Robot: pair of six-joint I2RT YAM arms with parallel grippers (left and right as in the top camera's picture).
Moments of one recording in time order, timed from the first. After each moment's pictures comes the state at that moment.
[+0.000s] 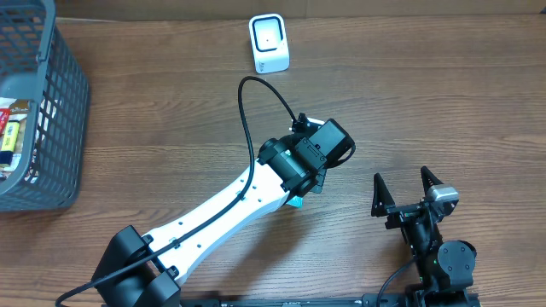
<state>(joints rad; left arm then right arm) -0.88 1.71 1.42 -0.94 -0.26 -0.59 0.09 0.01 0.02 -0.03 -0.09 0.15</state>
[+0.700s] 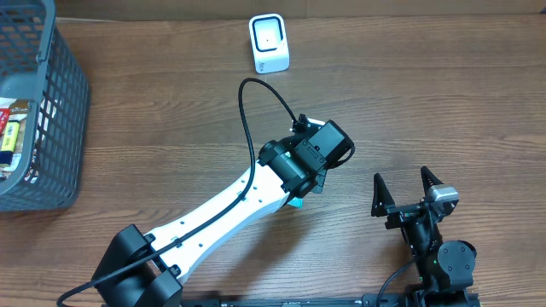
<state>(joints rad) -0.88 1.71 1.39 -0.89 -0.26 -0.59 0.09 0.01 0.02 -0.02 -0.09 0.15</state>
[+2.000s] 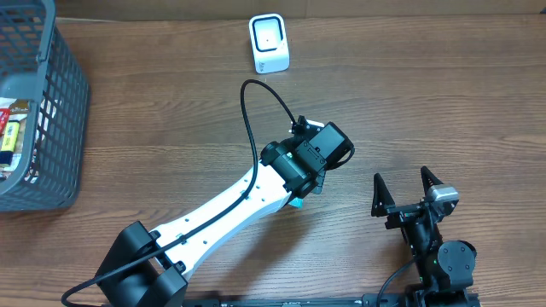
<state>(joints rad) -0.88 1.72 1.38 -0.88 -0.27 -0.59 0.09 0.01 0.02 -0.02 -0.09 0.15</state>
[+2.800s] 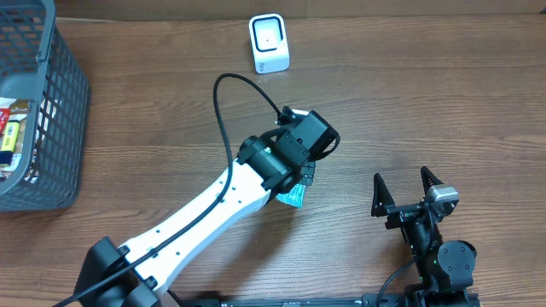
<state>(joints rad) -0.82 1.63 1.39 -0.91 -0.24 -0.60 0.09 0.01 0.02 -0.03 -0.09 0.15</state>
